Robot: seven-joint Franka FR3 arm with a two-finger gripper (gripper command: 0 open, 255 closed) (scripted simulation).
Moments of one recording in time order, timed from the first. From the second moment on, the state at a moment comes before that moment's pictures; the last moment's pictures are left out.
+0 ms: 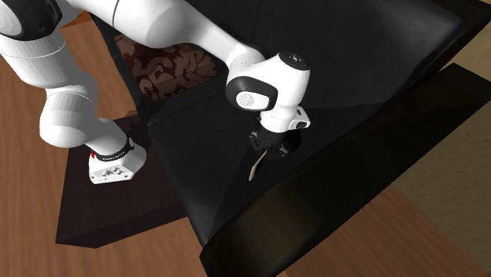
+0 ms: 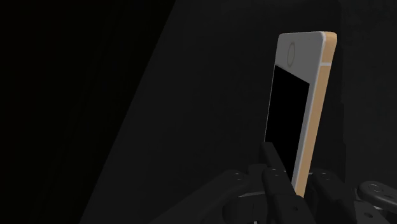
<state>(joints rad) -0.08 0.24 -0.37 -2.02 -0.09 2.14 -1.01</state>
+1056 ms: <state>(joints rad) -0.07 0.18 -0.37 -1.97 -0.11 2.03 -1.01</state>
